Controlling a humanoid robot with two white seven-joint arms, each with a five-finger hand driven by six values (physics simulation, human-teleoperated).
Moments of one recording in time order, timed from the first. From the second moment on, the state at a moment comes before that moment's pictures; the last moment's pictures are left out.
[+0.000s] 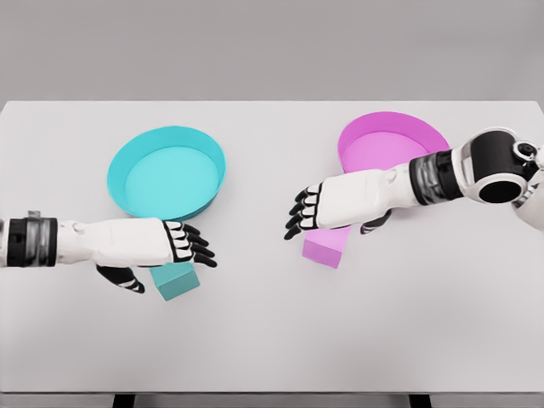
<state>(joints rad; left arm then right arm) -0.52 0.99 -0.78 -1.75 -0.23 -0.61 -0.53 -1.04 -0.78 1.18 -1.62 0.31 -0.61 0.61</state>
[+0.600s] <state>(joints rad) -0.51 0.92 -0.79 -1.68 -0.29 -0.61 -0.53 -1.04 -0.75 1.23 -1.58 0.36 -0.61 0.61</state>
